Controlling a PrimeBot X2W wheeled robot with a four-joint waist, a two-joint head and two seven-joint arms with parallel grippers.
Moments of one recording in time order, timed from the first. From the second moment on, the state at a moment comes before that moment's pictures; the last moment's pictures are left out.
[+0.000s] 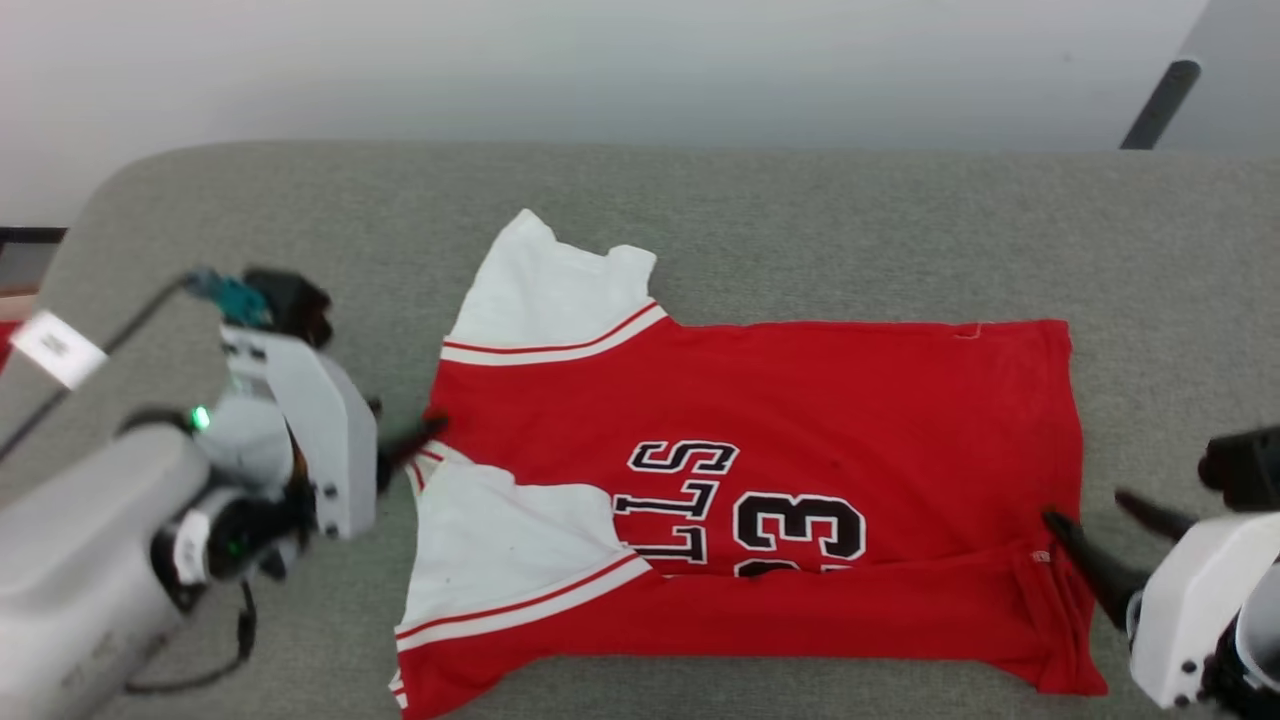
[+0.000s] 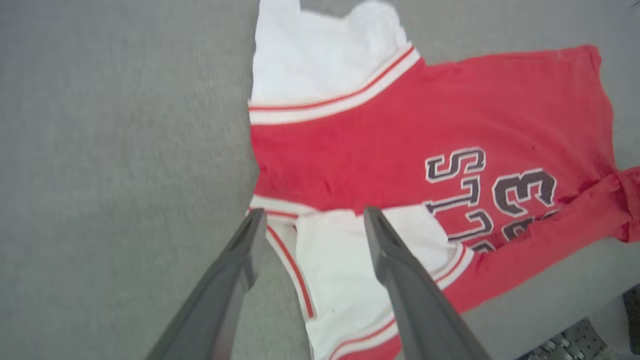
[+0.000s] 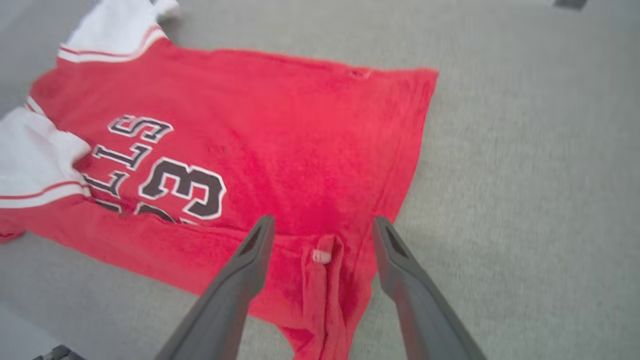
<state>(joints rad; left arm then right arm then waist) -0.87 0.86 -1.09 0.15 -1.37 0.16 0.42 -0.06 -0.33 -0.01 -0.25 0.48 0.13 0.82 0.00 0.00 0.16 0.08</state>
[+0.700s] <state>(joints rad) -1.16 0.76 -1.04 0.58 -1.20 -0.08 0.27 -0.22 -0.33 0.10 -0.29 0.32 0.13 0.08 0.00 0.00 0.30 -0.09</state>
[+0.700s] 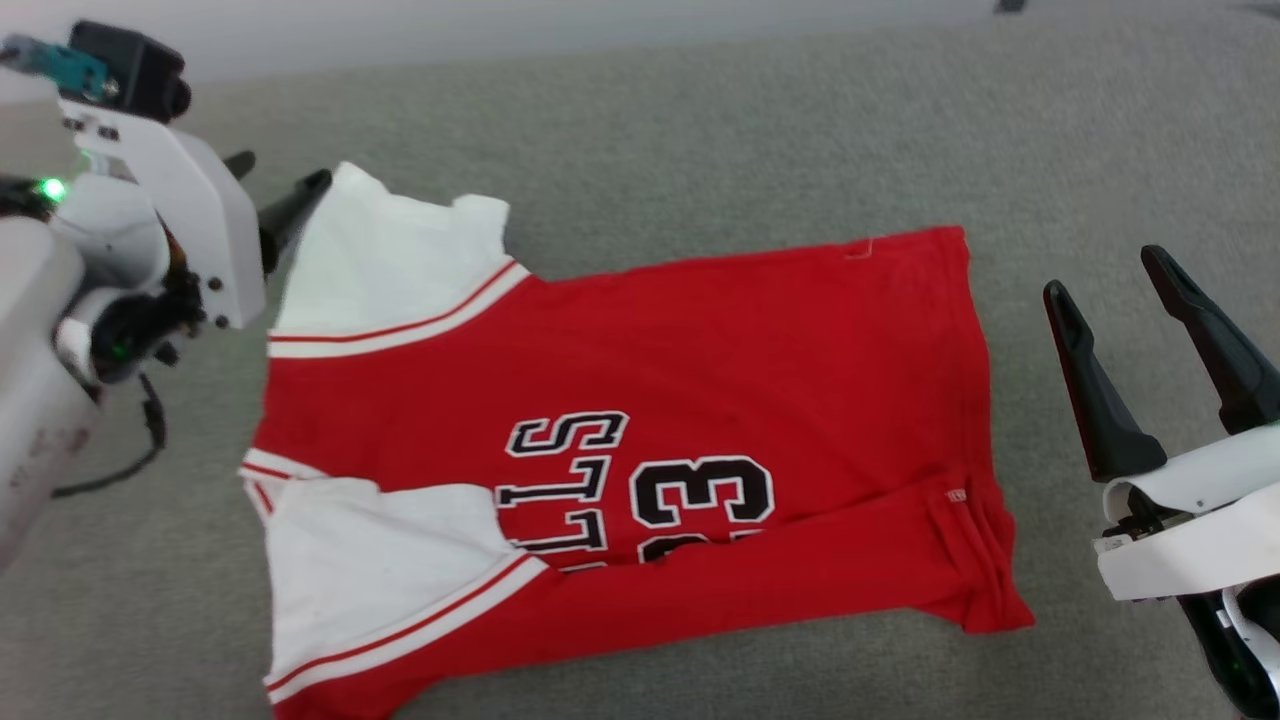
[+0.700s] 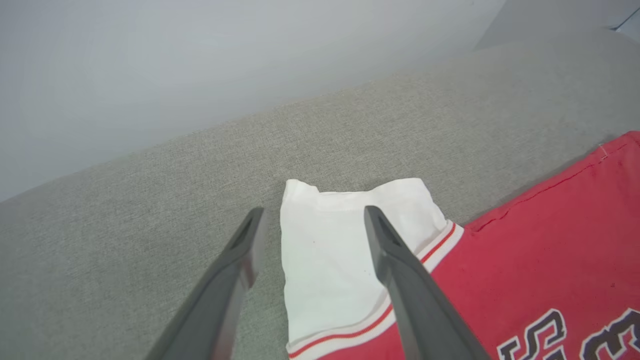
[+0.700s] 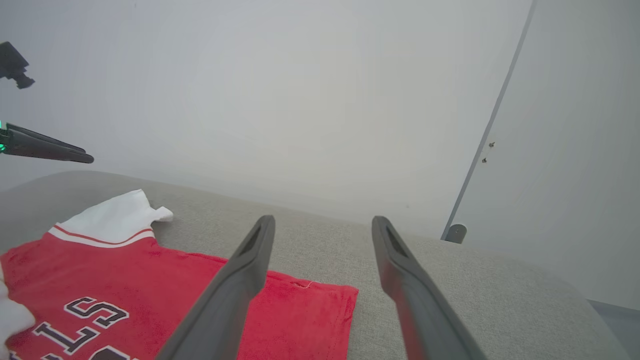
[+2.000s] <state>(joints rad) -1.36 0.69 -1.12 0.87 -1.22 -0.10 0.63 -0.29 -0.30 0.12 -0.22 0.40 0.13 0.16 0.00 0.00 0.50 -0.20</state>
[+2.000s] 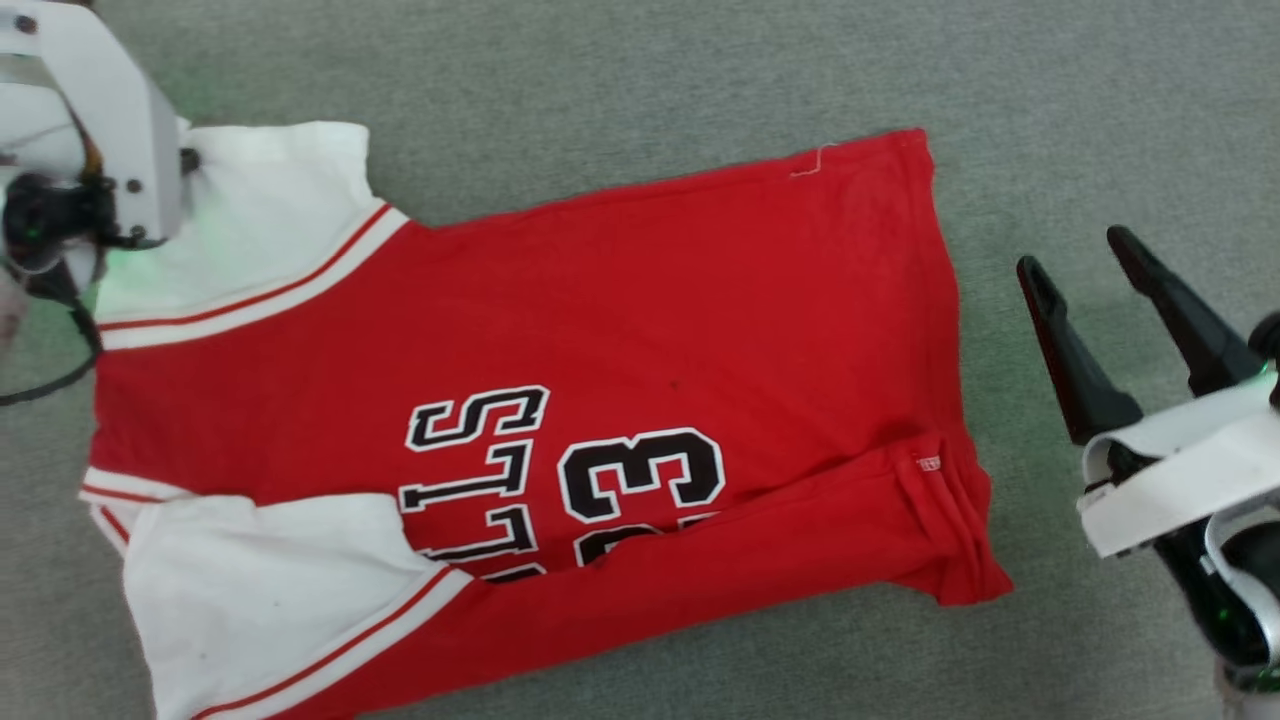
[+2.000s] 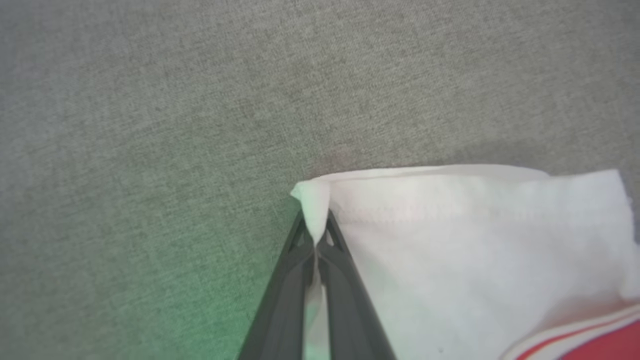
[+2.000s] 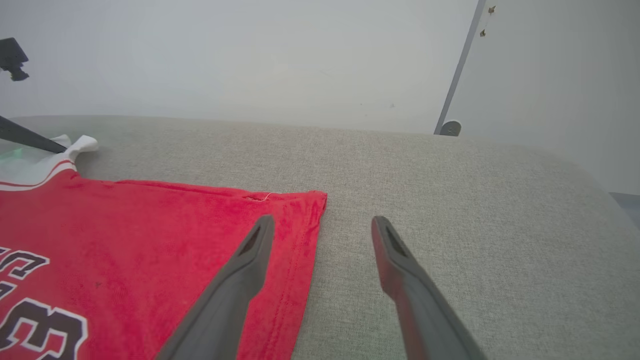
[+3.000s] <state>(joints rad) -1.41 0.53 -1.15 0.92 -1.23 -0.13 0.59 -0.81 -0.35 0.27 0.29 0.50 0.13 0.79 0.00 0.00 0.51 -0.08</state>
